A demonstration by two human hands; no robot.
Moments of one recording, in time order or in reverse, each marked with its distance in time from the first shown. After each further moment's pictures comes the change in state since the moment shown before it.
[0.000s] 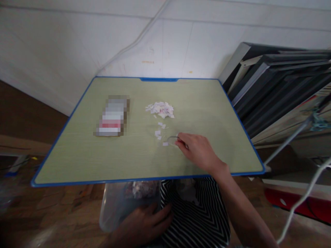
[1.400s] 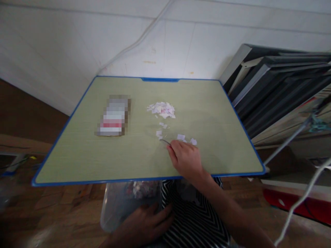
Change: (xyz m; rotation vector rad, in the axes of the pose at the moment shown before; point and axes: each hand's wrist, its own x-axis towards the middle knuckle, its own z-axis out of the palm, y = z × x) left_hand 0.000 0.002 0.005 0.013 0.023 -0.007; right_hand -0.010 -0.041 0.033 -0.132 0.328 -0.035
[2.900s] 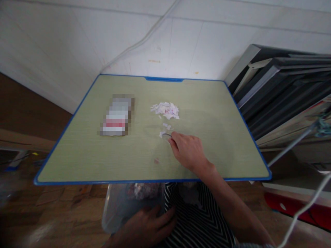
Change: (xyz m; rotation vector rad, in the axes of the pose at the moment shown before) left_hand -0.001 0.001 0.005 0.007 0.062 -0.002; right_hand 0.037 0.011 -0.008 -0.063 -0.315 0.059
